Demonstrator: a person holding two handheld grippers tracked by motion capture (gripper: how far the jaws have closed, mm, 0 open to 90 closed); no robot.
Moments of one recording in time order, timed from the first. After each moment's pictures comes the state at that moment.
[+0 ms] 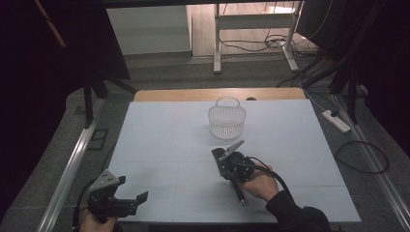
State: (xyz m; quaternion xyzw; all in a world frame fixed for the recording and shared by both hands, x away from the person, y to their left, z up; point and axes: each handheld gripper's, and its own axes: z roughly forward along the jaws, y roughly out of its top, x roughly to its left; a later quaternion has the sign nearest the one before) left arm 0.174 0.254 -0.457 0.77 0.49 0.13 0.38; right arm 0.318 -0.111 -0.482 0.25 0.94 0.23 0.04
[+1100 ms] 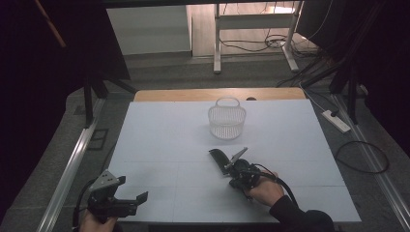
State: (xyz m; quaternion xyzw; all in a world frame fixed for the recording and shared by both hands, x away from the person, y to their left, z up) left arm 0.174 0.254 -0.456 0.77 0.49 0.13 0.38; right arm 0.309 -0.129 -0.502 0.26 0.95 0.19 0.02
